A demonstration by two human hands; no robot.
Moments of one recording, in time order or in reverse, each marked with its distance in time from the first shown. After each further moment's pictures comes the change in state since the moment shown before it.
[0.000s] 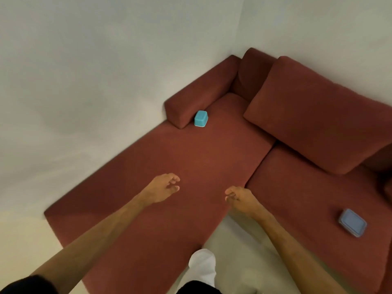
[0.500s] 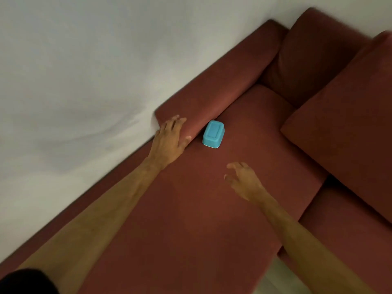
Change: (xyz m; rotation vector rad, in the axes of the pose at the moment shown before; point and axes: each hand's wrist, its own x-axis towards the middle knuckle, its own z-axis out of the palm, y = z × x) left_hand 0.514 -0.086 -0.131 0.225 0.418 0.056; right_hand 0.493 0.025 -0.094 0.030 0.046 0.077
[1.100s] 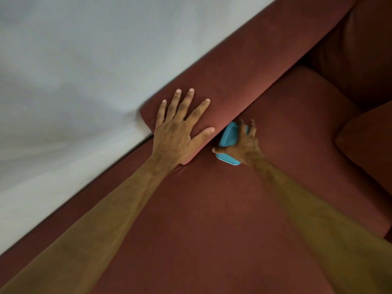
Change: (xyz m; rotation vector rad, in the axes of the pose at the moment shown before) left_hand 0.150 -0.105 0.166 0.298 0.322 0.135; right_hand 0.313 0.004 0.058 0.070 0.025 0.250
